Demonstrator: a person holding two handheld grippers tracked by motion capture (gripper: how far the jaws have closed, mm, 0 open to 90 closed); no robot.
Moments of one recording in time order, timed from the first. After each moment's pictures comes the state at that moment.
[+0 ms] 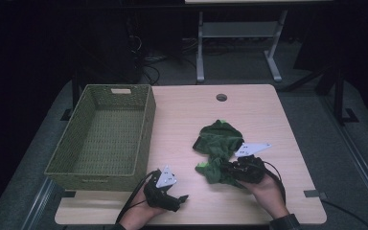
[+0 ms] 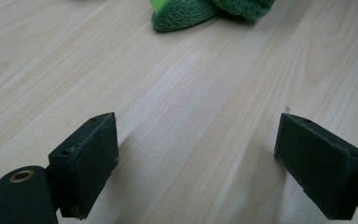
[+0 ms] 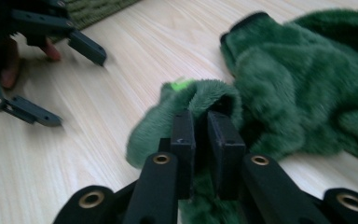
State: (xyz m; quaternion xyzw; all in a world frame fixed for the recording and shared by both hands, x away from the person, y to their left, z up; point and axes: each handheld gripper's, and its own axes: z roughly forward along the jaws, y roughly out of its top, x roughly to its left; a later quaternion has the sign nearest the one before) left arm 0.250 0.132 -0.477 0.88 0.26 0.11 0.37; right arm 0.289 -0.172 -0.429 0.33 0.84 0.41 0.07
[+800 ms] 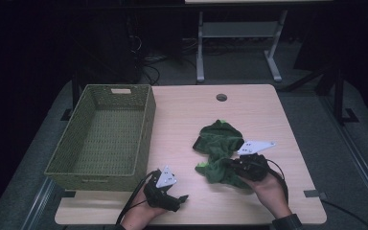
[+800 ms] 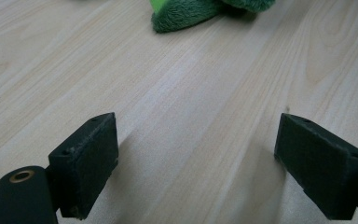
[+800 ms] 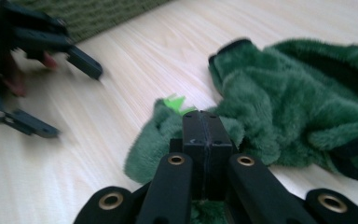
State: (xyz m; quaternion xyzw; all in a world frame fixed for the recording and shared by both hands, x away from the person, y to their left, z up) left arm 0.250 0.132 -0.477 0.88 0.26 0.11 0.38; right arm 0.286 -0.174 -0.413 0.33 0.84 0.42 0.11
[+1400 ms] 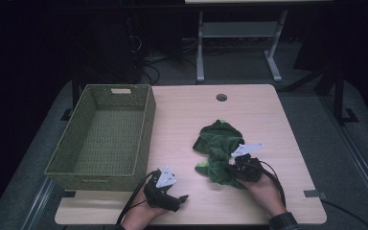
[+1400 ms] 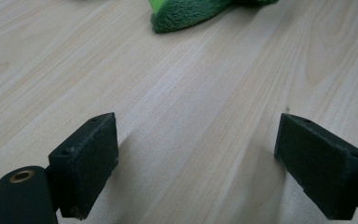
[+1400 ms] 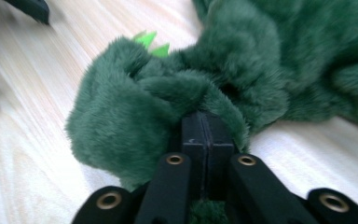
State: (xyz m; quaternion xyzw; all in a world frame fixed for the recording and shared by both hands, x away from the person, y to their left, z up) left arm 0.250 0.132 -0.477 0.88 0.26 0.11 0.37; right arm 0.304 -0.171 -0.454 0.36 0.86 0.35 0.07
